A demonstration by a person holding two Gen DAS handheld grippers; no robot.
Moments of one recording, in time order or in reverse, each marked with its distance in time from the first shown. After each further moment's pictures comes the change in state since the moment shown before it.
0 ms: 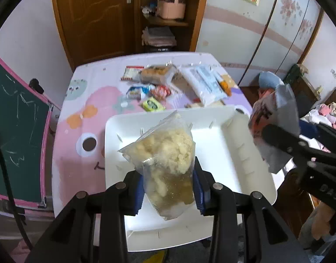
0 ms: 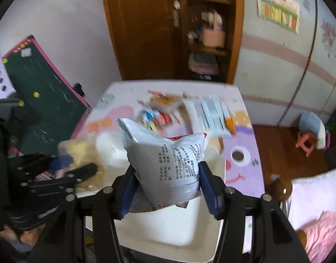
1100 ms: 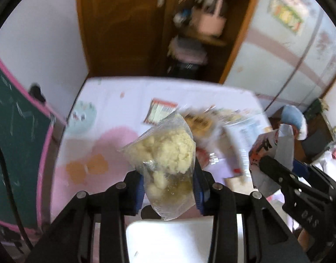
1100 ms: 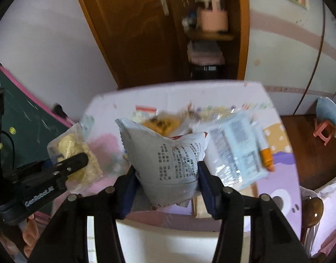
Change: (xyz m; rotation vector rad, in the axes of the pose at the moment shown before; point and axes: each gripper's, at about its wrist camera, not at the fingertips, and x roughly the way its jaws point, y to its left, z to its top) left arm 0.067 0.061 0.154 -0.149 -0.092 0.048; right arm 0.154 -0.023 0.114 0.120 0.008 0.069
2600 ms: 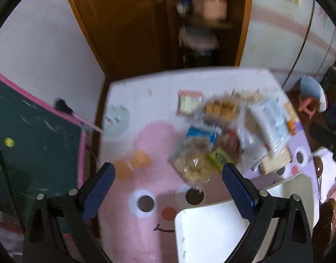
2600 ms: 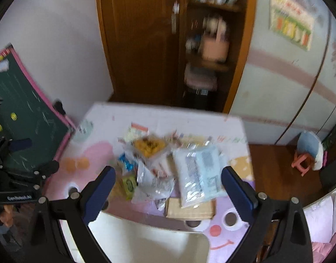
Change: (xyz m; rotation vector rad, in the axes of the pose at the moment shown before) left arm 0.031 0.040 0.011 0.129 0.157 0.189; right arm -0.051 0.011 0.034 -0.171 -0.013 -0.102
